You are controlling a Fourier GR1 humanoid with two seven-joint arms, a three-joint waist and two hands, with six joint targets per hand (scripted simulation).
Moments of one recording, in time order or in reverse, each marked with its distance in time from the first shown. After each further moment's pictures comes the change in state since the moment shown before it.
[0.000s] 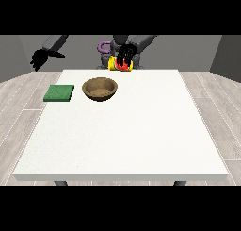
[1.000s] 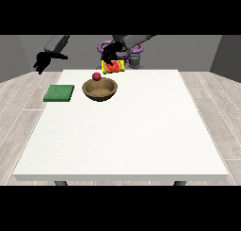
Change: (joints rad) left arm -0.132 0.003 -0.257 -0.034 -0.295 -0.347 0.067; right arm -0.131 0.045 0.036 0.038 0.009 -0.042 0.040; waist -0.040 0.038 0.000
